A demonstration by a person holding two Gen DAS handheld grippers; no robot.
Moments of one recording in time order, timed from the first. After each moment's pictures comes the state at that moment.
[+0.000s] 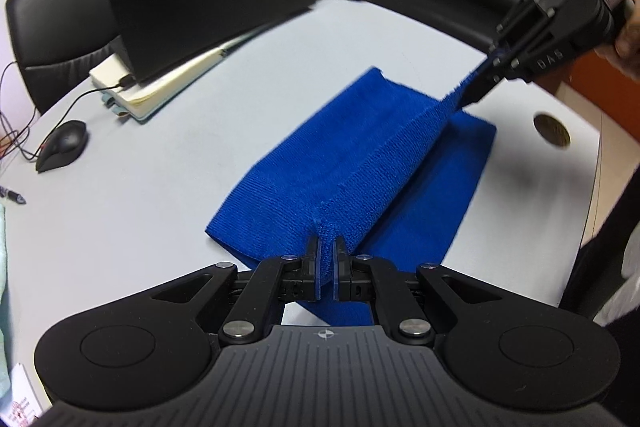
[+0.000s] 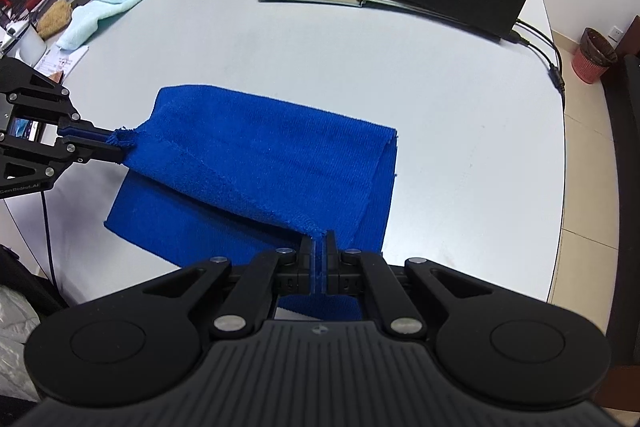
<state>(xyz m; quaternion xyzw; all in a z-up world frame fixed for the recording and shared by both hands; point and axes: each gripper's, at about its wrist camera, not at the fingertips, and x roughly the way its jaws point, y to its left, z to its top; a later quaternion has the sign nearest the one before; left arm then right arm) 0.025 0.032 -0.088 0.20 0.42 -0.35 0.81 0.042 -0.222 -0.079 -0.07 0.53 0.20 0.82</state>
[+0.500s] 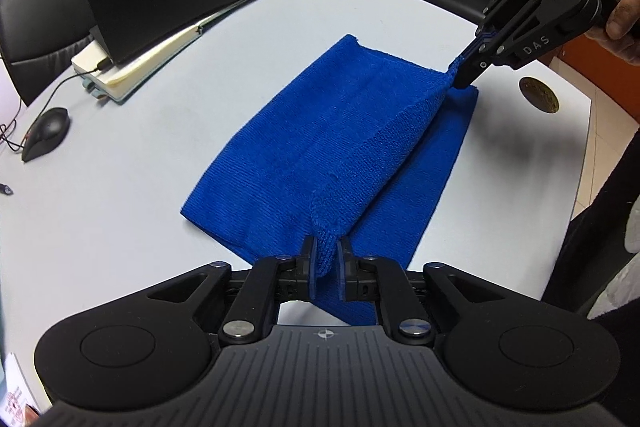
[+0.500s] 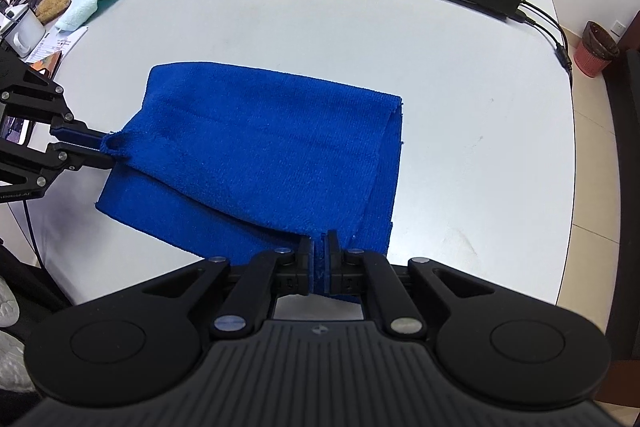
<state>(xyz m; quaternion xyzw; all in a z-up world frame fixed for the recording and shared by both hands) 0.011 0.029 -0.096 0.21 0.44 -0.36 0.80 0.029 -0.220 -0.094 -0.07 0.54 0.20 0.81</state>
